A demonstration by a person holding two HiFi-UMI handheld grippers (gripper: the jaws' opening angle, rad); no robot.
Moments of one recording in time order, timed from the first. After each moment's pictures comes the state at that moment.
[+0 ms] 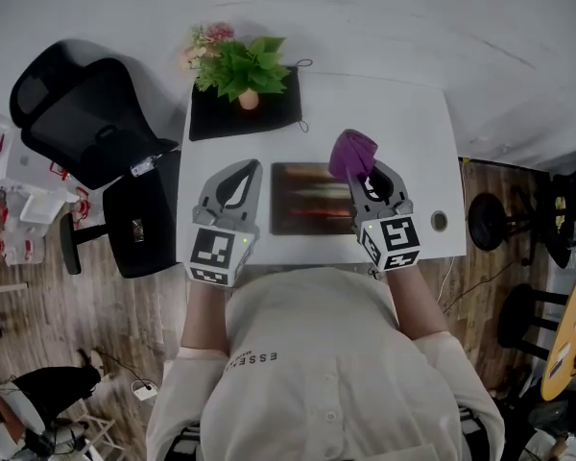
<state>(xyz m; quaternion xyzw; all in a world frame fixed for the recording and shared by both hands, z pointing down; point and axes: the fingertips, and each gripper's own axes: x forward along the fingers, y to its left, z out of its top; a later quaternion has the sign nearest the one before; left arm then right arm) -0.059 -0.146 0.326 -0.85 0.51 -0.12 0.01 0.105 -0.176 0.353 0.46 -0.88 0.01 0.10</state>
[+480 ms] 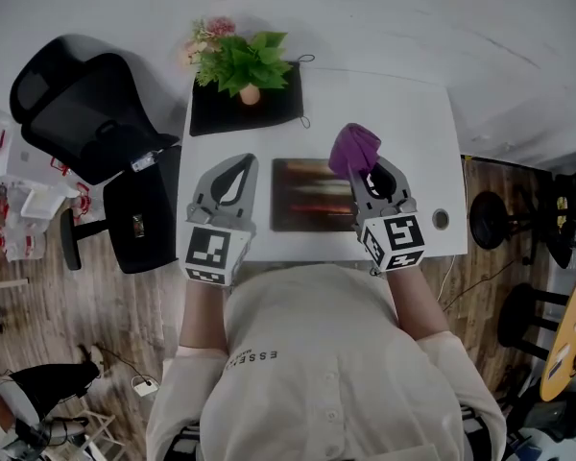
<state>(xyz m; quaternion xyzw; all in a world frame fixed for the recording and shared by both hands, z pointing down) -0.064 -0.145 0.315 -0.85 0.52 -0.12 0.02 0.103 -0.175 0.343 0.46 -0.88 0.03 0.09</state>
